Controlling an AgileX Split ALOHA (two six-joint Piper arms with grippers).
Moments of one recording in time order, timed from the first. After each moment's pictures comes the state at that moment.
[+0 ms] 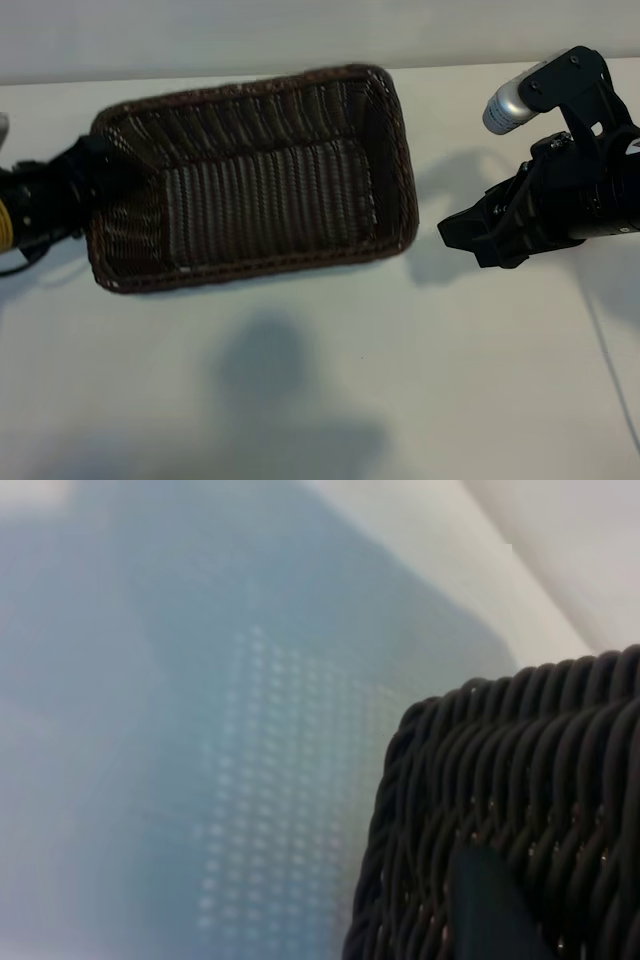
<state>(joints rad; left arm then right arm) 0.14 1.56 -0.62 1.43 -0.73 -2.07 0.24 1.29 -0.83 0.70 0.61 -0.69</state>
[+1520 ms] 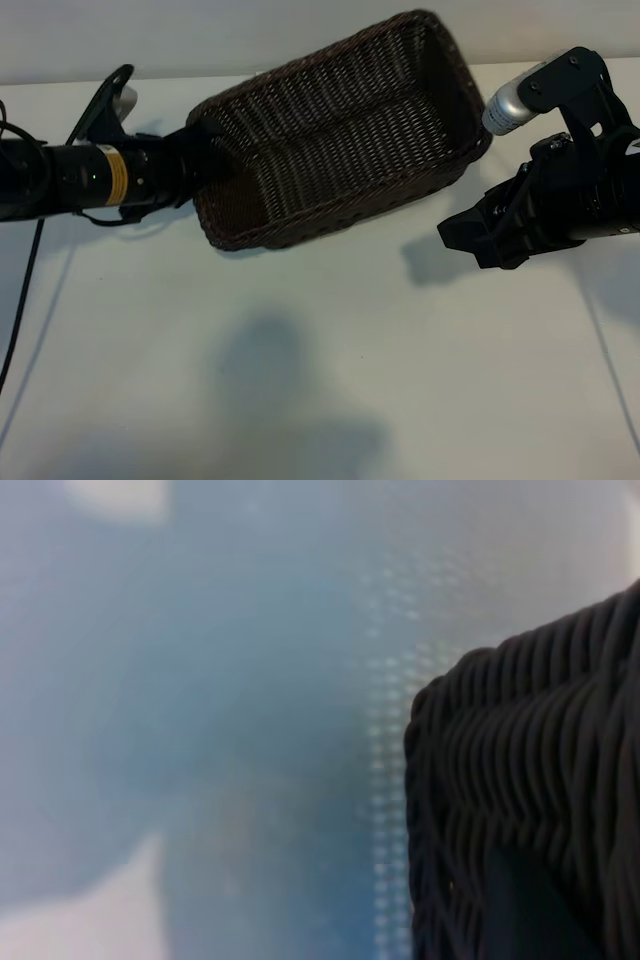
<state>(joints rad) -0.10 1.89 -0.90 1.44 -0.68 -2.12 0.24 1.29 -0.83 0.70 0.61 -0.69</state>
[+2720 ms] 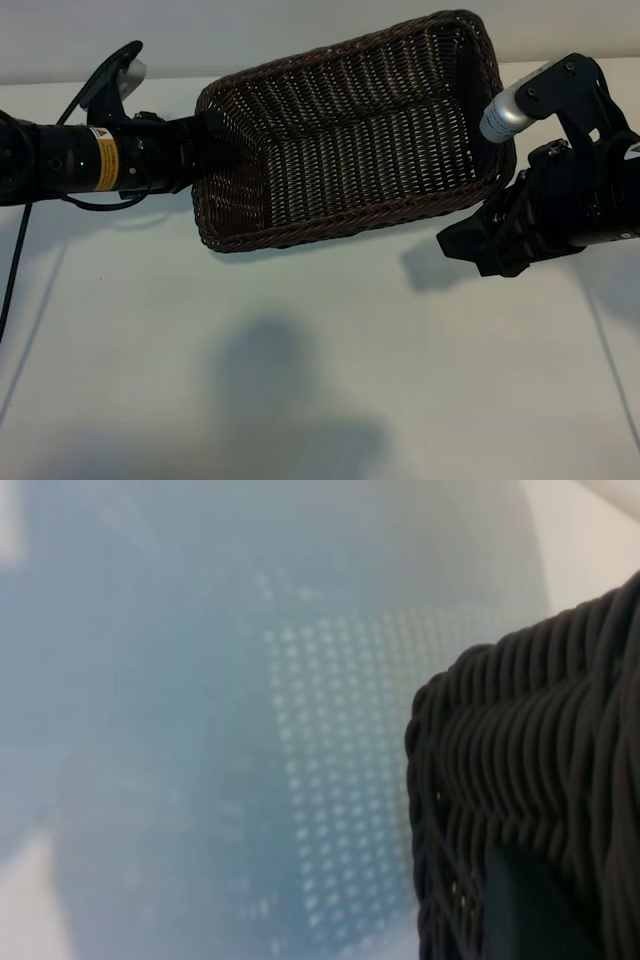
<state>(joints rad) -0.10 1.82 -0.91 1.61 -0.75 -2.12 0.24 1.29 -0.83 0.70 0.65 -0.69</state>
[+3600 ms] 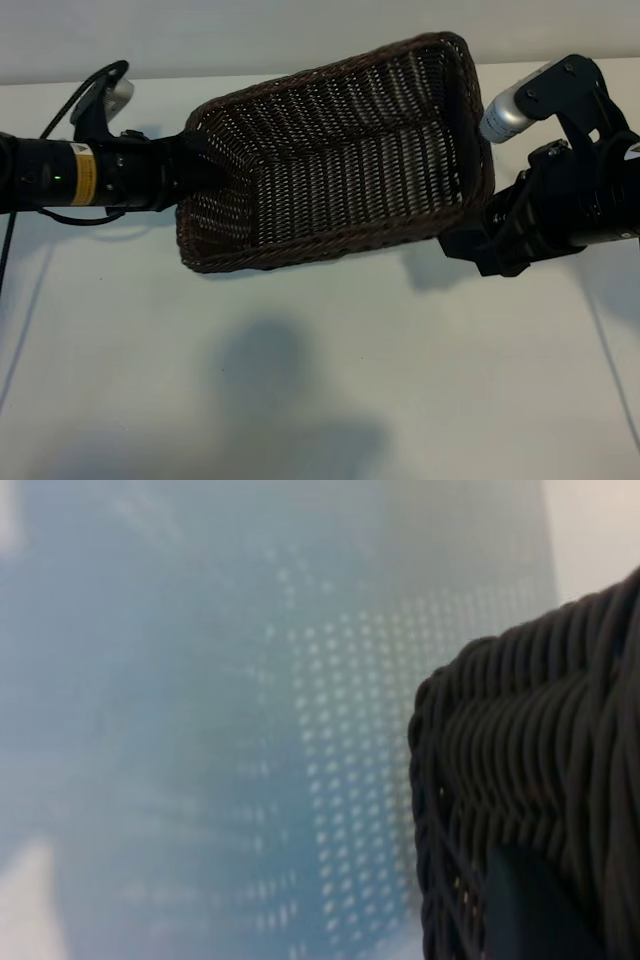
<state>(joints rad) -0.01 1.84 -0.89 1.71 -0.88 -2.12 0.24 1.29 -0.83 0.69 0.63 -0.69</state>
